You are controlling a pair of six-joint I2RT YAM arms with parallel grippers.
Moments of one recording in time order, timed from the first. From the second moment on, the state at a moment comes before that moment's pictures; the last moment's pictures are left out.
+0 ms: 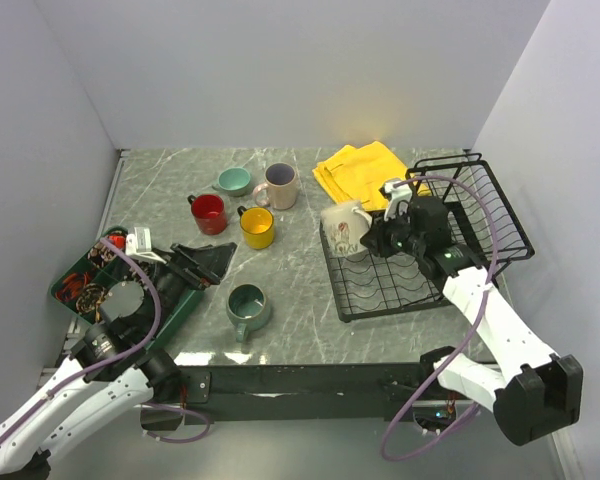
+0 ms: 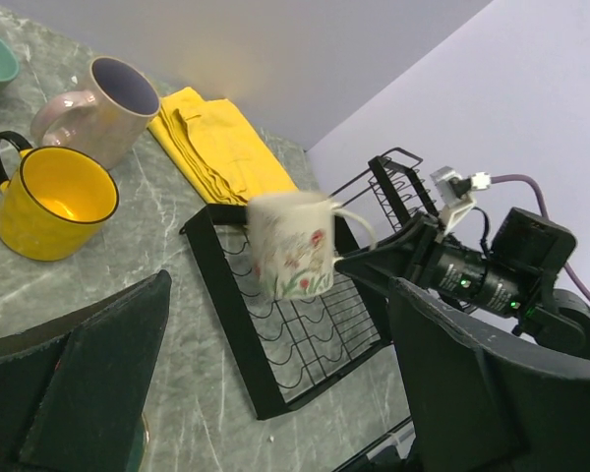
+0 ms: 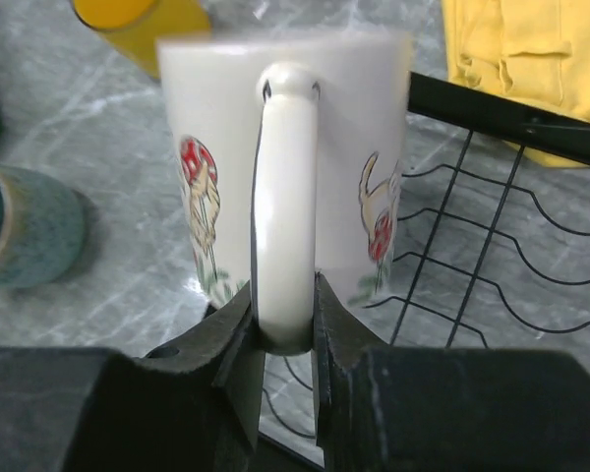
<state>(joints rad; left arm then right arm) -0.80 0.36 0.61 -0.17 -0.36 -0.79 0.30 1.04 0.84 -0.35 -0.32 0.07</state>
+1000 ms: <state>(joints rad) -0.80 0.55 0.57 -0.09 -0.22 -0.84 0.38 1.17 0.71 -0.01 -0.10 -0.11</state>
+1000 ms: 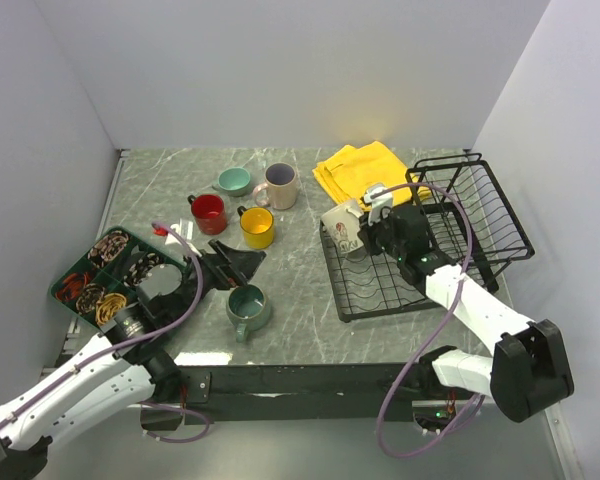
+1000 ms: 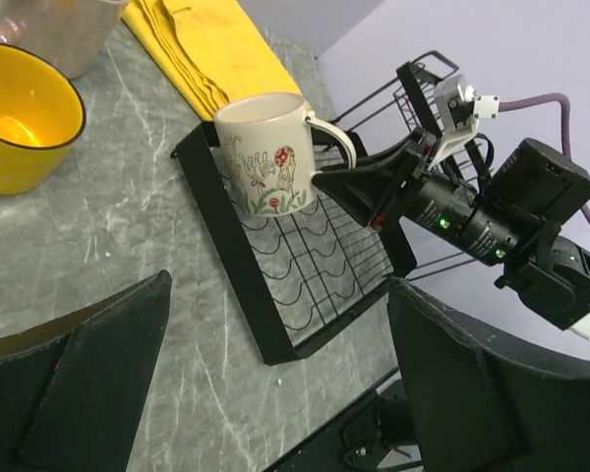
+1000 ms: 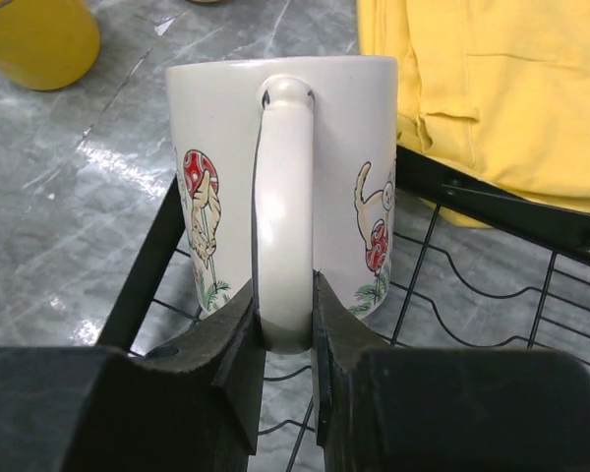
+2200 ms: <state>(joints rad) -0.80 0.53 0.55 -0.07 -0.20 -0.84 0.38 1.01 0.55 -0.06 -0.12 -0.27</state>
